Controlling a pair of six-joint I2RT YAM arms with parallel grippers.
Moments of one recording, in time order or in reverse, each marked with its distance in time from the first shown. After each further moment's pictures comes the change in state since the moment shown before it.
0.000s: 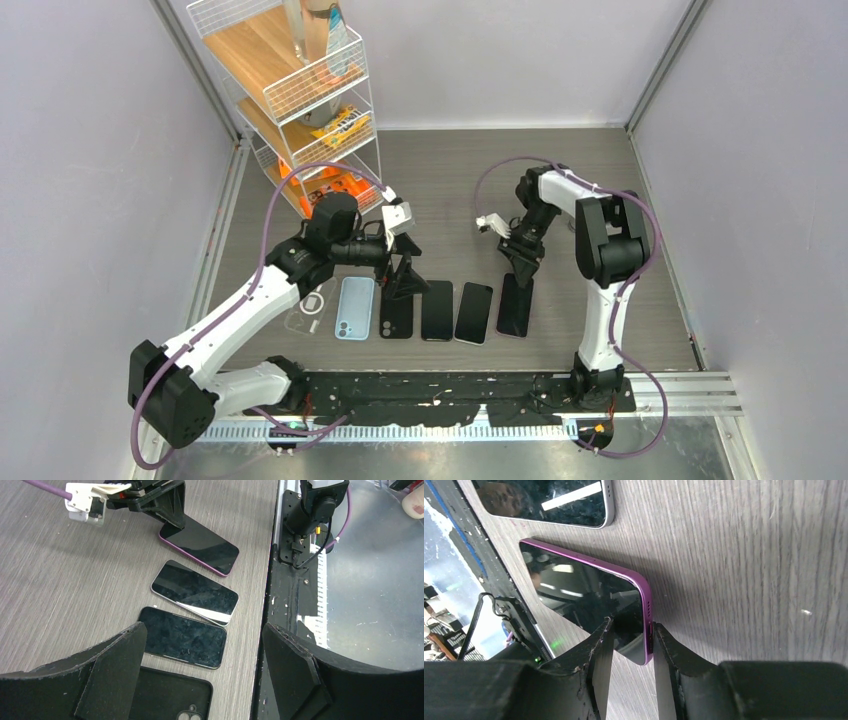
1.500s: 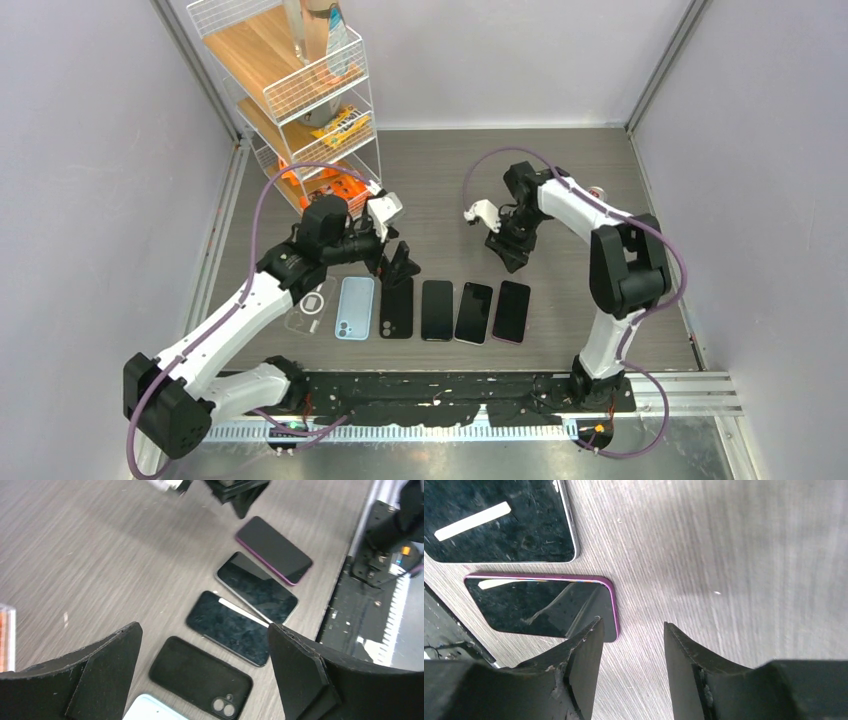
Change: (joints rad) left arm 0.023 -0.047 -0.021 0.005 -0.257 -0.006; right arm 0.117 -0.221 -0.124 0.293 0.143 0.171
